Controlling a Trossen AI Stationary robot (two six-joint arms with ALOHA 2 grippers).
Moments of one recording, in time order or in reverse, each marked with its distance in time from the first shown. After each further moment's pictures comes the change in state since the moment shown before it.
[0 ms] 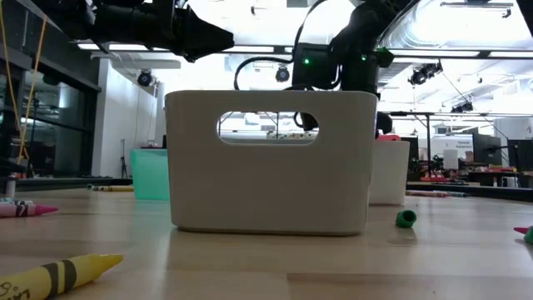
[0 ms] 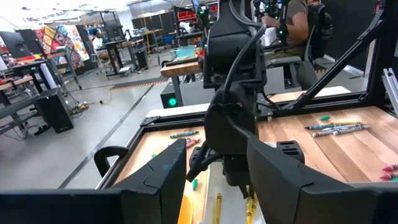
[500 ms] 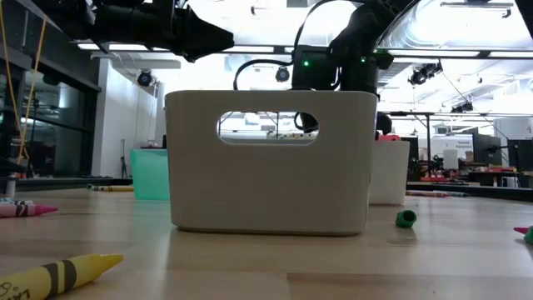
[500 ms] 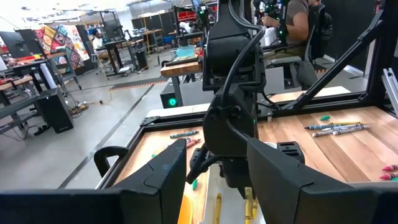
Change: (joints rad) left arm 0.000 0.000 0.000 0.000 0.000 0.000; right arm -0.003 0.006 0.000 0.002 -0.012 0.016
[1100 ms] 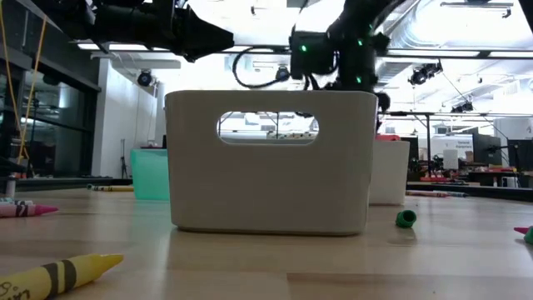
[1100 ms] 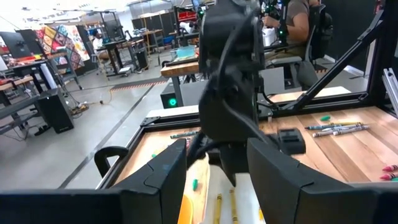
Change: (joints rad) left arm 0.000 0.000 0.000 0.000 0.000 0.000; right arm 0.001 -0.024 0.111 -0.171 0.001 0.000
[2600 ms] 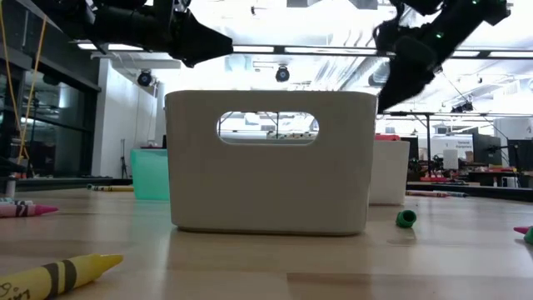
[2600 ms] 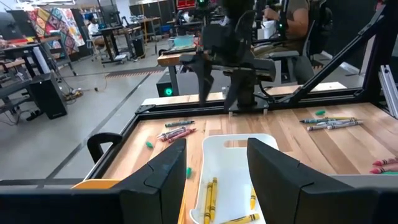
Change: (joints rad) left arm -0.001 0.000 0.000 -0.041 0.000 -0.048; right arm 0.007 -0.819 -0.566 0.429 0.322 0.199
